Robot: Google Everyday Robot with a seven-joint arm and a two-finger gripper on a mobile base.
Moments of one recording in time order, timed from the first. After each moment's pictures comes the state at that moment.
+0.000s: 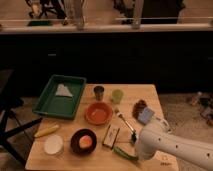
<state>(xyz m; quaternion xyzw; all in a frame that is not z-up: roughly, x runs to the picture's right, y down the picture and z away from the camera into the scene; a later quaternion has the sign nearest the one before) 0.171 0.342 0.722 -0.35 -0.12 -0.19 0.91</state>
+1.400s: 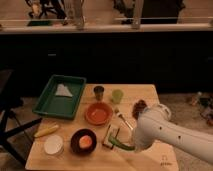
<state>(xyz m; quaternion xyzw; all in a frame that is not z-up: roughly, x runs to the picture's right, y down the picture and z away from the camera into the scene) 0.140 0.274 0.688 -0.32 -0.14 -0.19 0.92</state>
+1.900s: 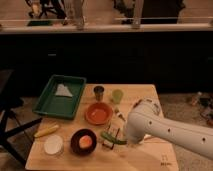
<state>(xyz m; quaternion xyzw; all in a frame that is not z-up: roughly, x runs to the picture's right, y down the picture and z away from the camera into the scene) 0.108 0.247 0.694 -0.30 -0.14 -0.20 0.92</state>
